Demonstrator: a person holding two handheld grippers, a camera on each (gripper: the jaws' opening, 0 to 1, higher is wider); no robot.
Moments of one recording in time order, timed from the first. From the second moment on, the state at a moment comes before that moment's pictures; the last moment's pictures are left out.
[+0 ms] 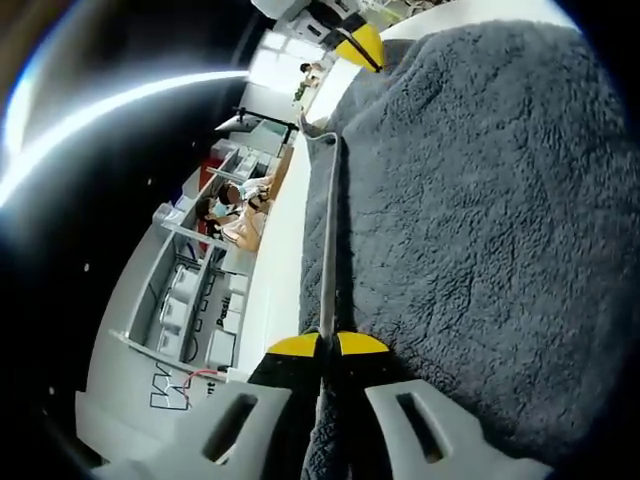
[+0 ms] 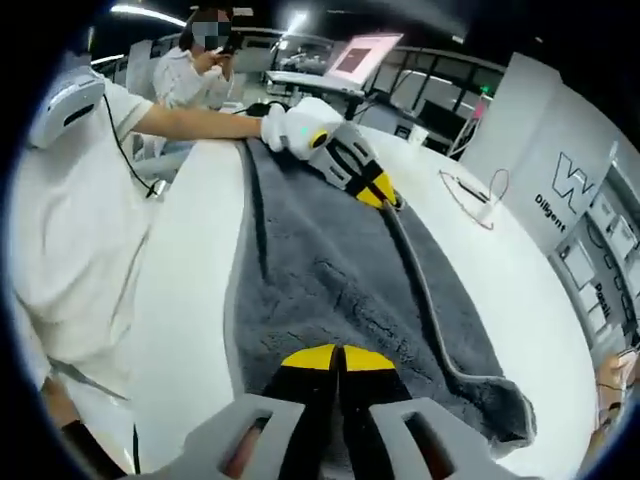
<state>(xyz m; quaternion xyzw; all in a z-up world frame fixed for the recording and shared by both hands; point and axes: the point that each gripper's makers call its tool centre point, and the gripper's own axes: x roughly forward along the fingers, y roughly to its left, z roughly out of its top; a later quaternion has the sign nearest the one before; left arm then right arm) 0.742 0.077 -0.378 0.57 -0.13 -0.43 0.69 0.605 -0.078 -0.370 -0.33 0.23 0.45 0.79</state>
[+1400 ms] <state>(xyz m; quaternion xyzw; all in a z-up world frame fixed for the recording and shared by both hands) 0.746 0.078 -0.378 0.58 -0.12 -0.42 0.69 0.717 -0.165 -0.344 -0.34 0.11 0.20 0.91</state>
